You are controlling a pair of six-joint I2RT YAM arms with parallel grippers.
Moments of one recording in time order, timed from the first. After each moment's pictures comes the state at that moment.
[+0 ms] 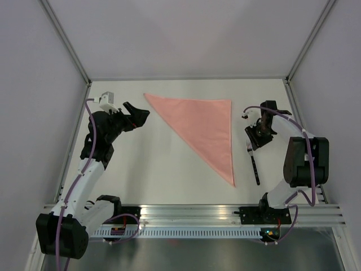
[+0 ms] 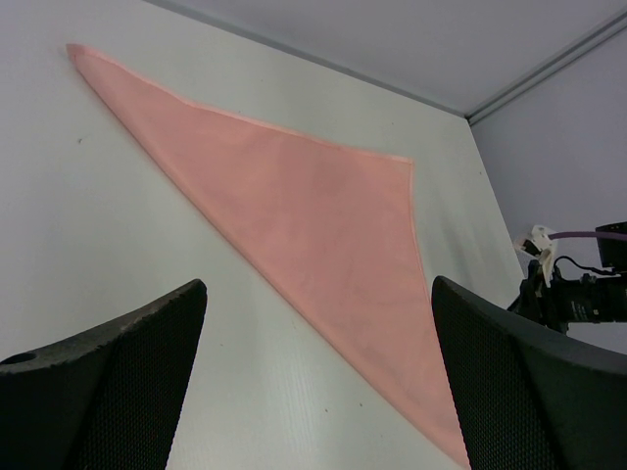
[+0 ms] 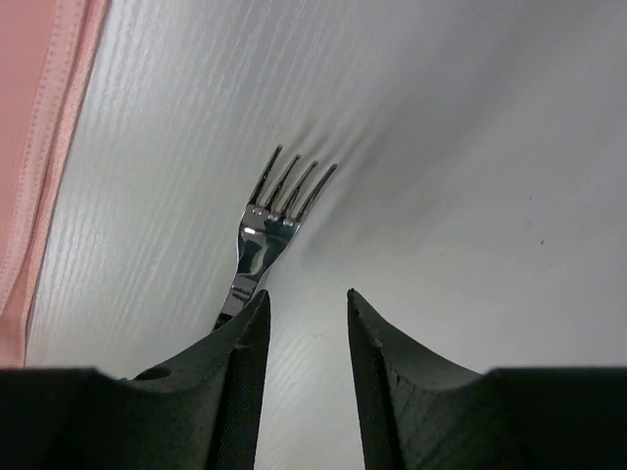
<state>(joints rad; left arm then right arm) -0.13 0.97 0.73 0.05 0.27 -0.58 -0.04 1.68 1.09 -0.78 -0.12 -0.50</state>
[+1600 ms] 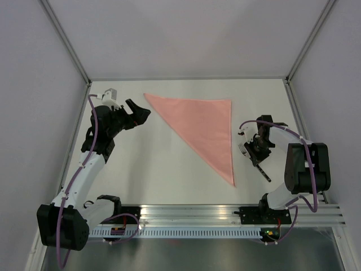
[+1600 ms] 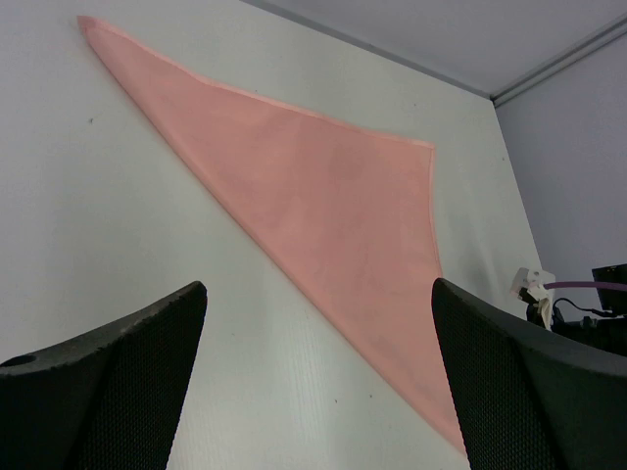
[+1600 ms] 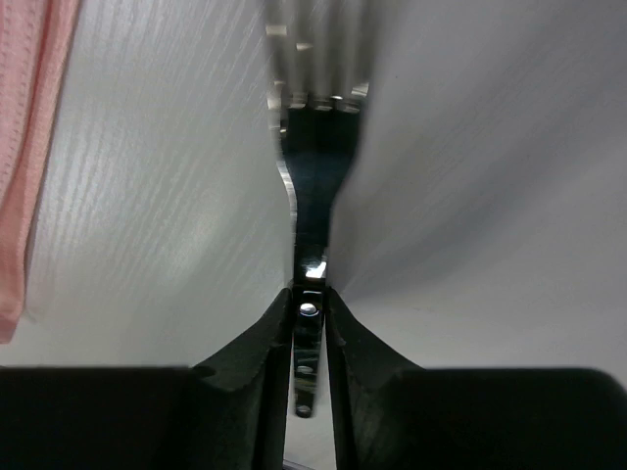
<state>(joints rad) -0.13 1.05 0.80 -0.02 0.27 -0.55 -0.01 1.59 0.88 -0.80 -0.14 -0.54</state>
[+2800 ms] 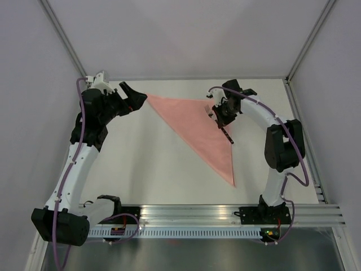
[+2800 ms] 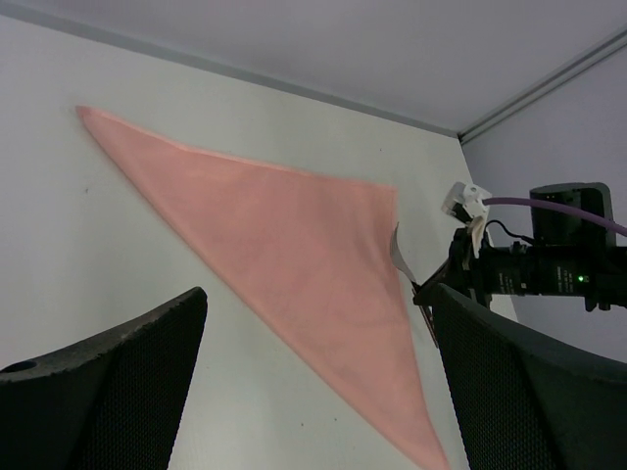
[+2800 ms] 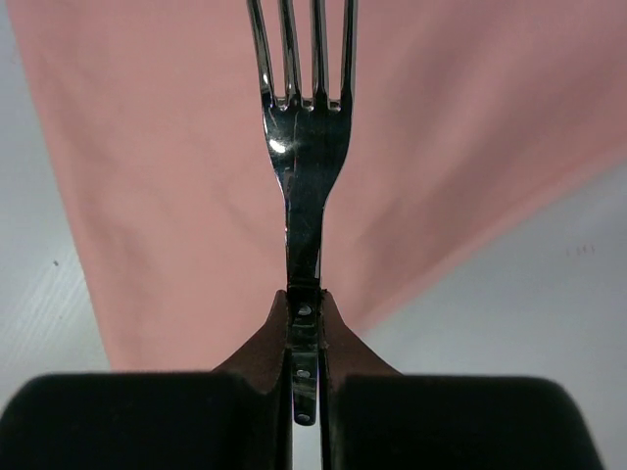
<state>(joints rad) -0.13 1.09 1.11 -0.25 0.27 -0.54 0.27 1.87 1.49 -0.79 -0.23 -0.33</state>
